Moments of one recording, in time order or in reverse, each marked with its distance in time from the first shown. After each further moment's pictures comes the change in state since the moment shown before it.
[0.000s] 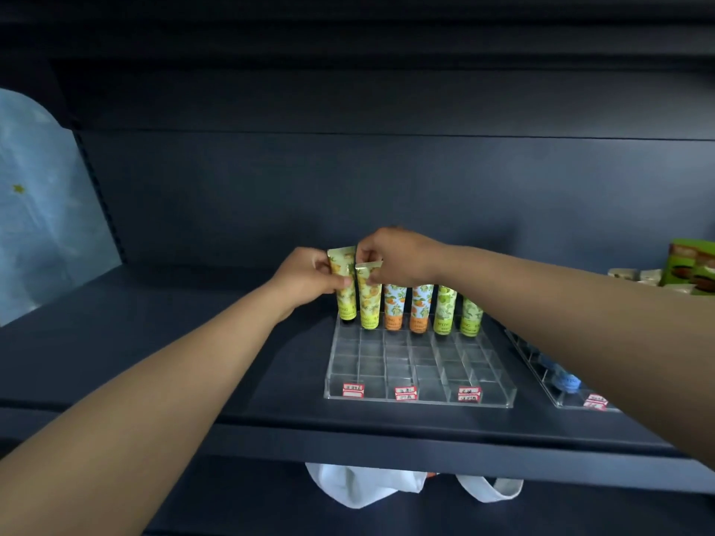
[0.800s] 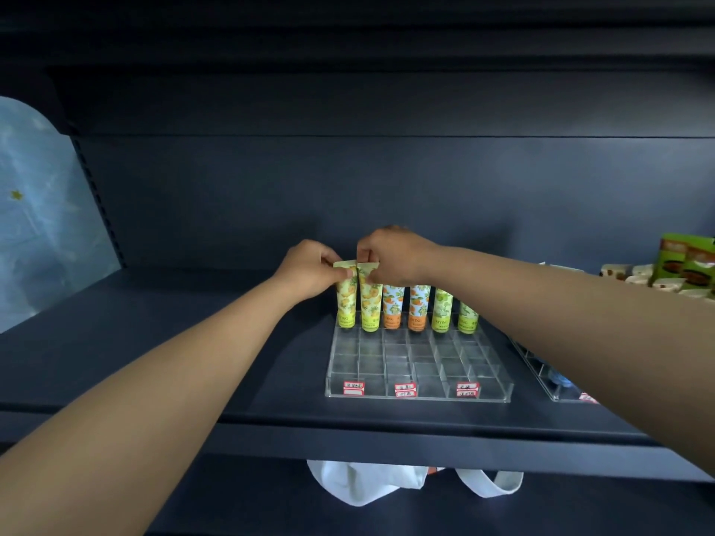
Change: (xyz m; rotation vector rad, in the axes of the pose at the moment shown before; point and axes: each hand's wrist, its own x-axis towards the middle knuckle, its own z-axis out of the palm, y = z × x) left_hand 0.003 0.013 0.000 0.286 0.059 0.070; right_hand -0.003 -0.006 0.000 -0.136 0.017 0.029
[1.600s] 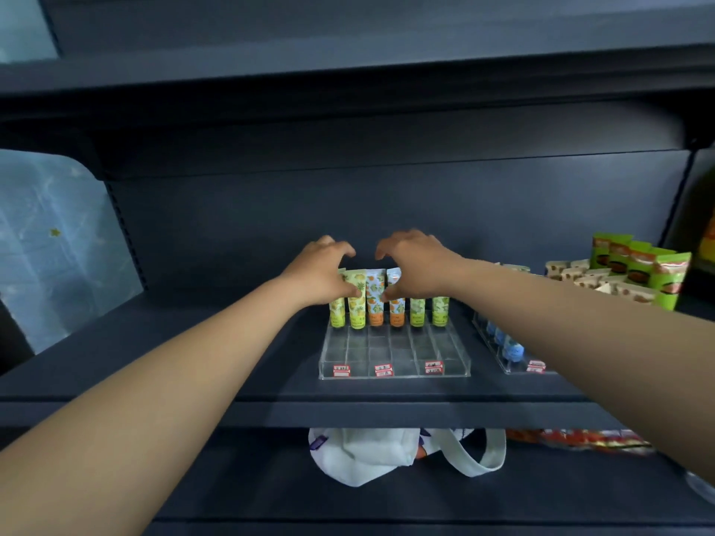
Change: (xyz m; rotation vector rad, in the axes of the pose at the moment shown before) left_hand -0.056 0.065 -0.019 0.464 -0.090 0.213; right_hand -0.082 0.006 -0.030 -0.063 0.087 0.077
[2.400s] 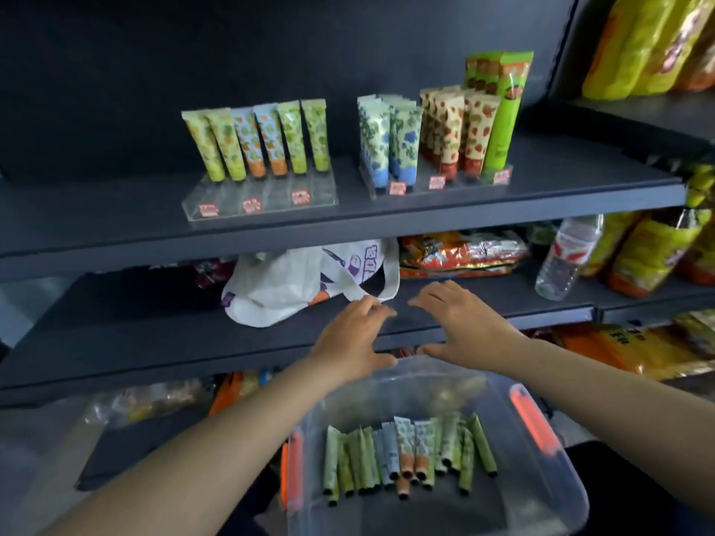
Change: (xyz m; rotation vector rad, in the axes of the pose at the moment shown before) left_hand -0.182 0.147 0.254 -0.087 -0.283 0.281; right_hand -0.310 0.076 0.173 0.103 -0.110 0.031
